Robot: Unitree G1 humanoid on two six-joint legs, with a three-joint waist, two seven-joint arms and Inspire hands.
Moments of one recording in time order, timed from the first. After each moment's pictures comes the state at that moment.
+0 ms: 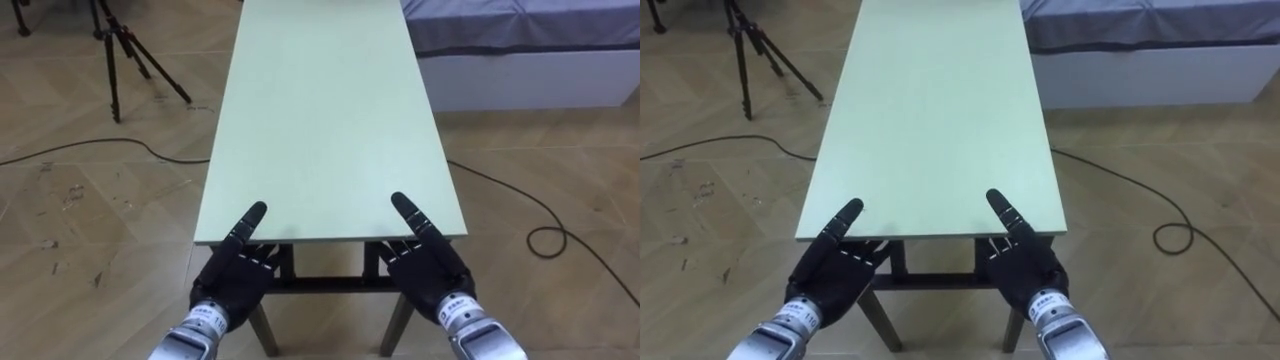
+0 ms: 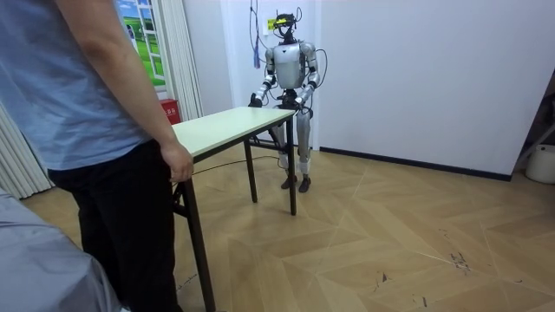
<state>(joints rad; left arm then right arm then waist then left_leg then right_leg) 0.11 0.17 -0.12 0.32 -1.54 0.19 -0.02 0.11 -0.22 0.21 0.24 1.48 0.10 -0.04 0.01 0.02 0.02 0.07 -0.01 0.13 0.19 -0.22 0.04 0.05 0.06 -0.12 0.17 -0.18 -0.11</state>
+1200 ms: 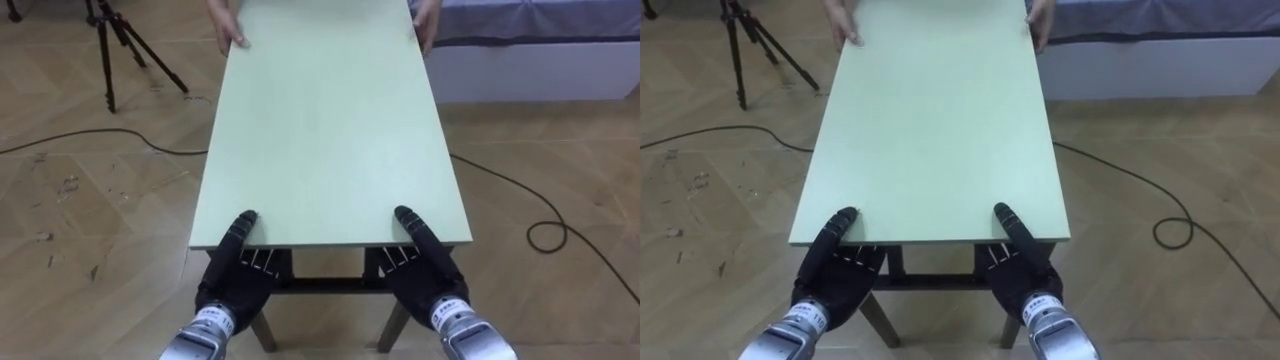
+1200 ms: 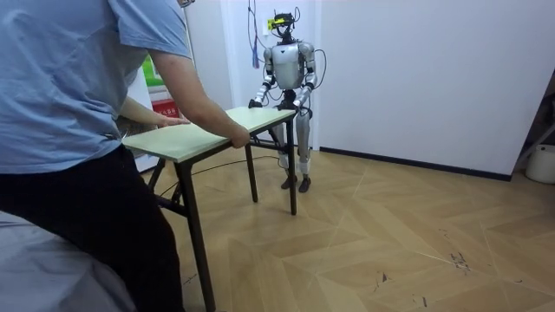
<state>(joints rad) 0.11 0.10 -0.08 0.34 -1.45 0.17 0.03 0.10 -0.18 0.20 0.26 1.44 0.10 -0.13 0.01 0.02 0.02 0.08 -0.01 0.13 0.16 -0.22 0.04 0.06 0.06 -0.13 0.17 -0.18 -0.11</state>
